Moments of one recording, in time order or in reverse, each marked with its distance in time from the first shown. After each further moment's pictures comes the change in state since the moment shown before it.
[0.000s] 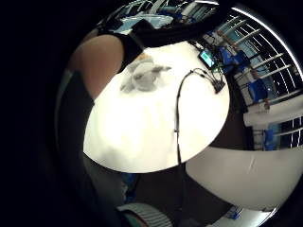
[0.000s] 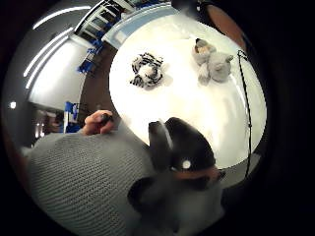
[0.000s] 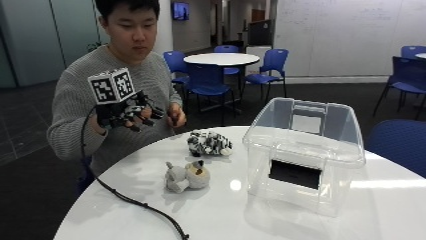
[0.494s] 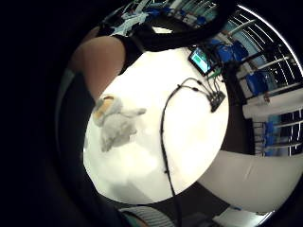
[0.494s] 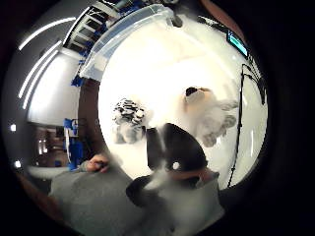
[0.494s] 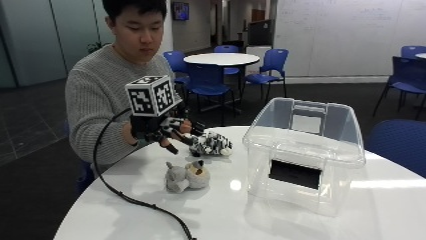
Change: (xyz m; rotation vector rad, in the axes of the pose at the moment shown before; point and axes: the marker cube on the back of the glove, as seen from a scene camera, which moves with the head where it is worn) arm 0.055 -0.151 0.026 -0.050 -0.004 0.152
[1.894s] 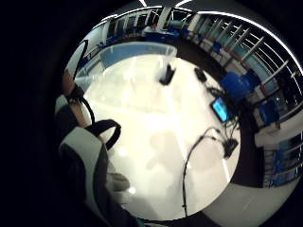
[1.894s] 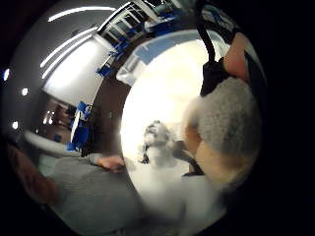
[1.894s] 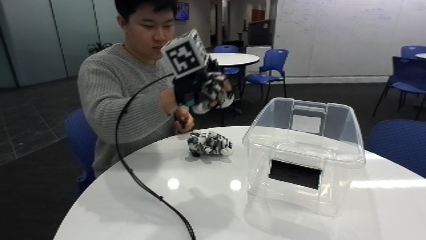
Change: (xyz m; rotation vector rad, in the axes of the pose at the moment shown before) arm -0.094 -0.090 -0.079 0.253 -0.129 -0.403
